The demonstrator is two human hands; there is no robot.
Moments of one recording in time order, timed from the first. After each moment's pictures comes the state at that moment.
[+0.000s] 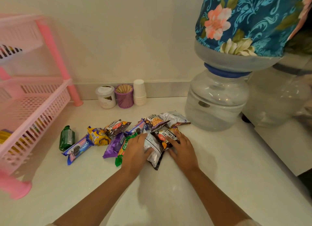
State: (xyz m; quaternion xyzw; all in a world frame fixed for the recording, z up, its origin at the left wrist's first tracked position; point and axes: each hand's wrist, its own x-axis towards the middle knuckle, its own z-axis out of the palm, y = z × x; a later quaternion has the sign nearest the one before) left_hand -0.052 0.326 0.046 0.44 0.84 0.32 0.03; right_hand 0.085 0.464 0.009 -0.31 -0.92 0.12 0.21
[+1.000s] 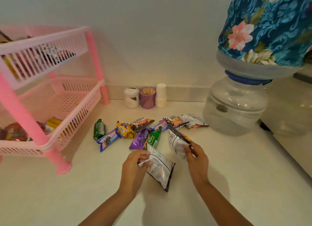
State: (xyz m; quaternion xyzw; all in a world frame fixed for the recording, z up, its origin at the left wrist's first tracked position) left_hand -0.019 0.206 0.086 0.28 0.76 0.57 0.13; right_hand 0.087 0.372 0.046 -0.34 -0.66 0.51 0.44
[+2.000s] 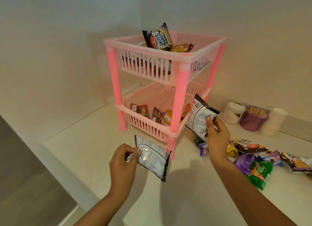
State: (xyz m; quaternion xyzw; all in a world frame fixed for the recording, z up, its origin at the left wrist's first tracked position) left_hand -0.130 -0.075 0.118 0.00 0.74 0.66 -0.14; right_hand -0.158 0.182 0.138 -0.15 -0.63 0.65 0.39
